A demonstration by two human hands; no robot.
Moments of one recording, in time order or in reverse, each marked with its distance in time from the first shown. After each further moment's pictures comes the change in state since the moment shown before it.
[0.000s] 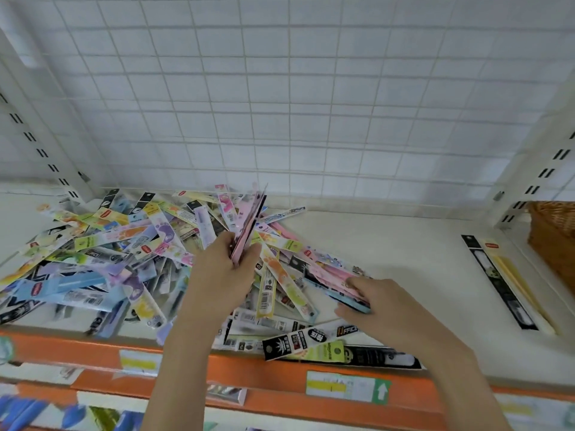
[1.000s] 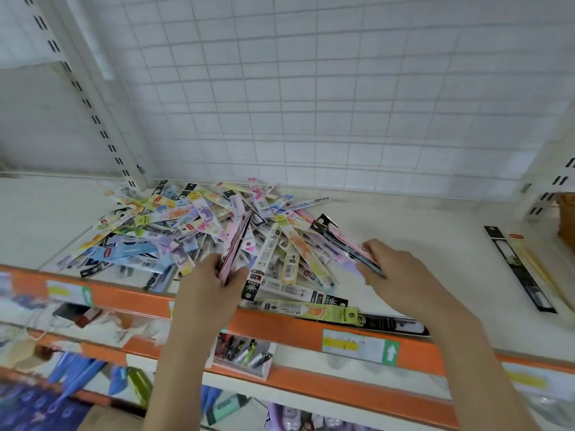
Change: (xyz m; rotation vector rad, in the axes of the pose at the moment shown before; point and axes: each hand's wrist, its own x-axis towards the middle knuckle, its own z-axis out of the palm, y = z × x) left_hand -0.069 -0.027 -0.036 0.165 0.124 -0.143; right_hand -0.010 -0.012 -0.003 0.033 0.155 -0.020
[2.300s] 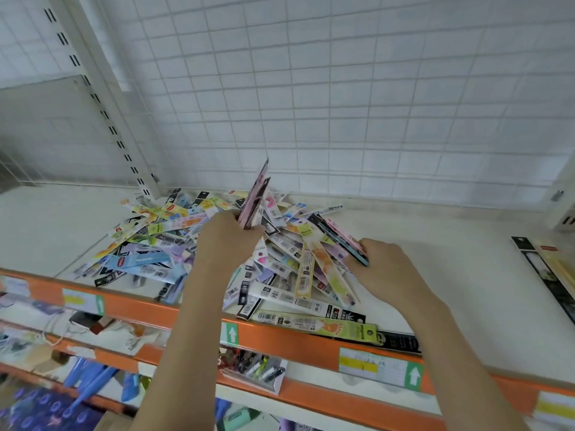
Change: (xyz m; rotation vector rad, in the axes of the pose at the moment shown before) left_hand 0.073 0.038 -0.007 0.032 -0.032 0.000; right_hand 0.048 -0.016 0.023 0.068 0.058 0.078
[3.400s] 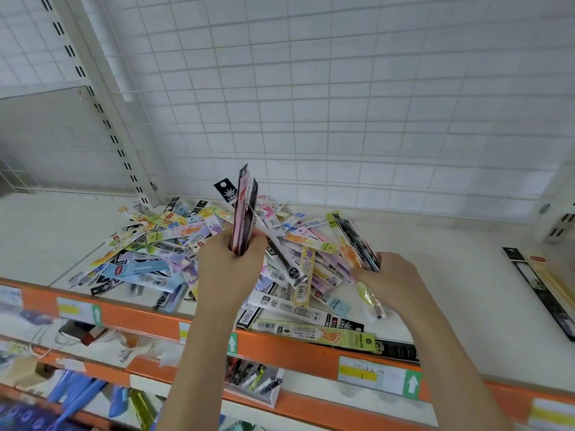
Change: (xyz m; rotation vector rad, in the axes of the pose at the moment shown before) left_hand -0.039 -0.004 0.006 -0.463 0.193 0.099; right_hand -0.011 -0.005 -0.011 0.252 0.006 0.216
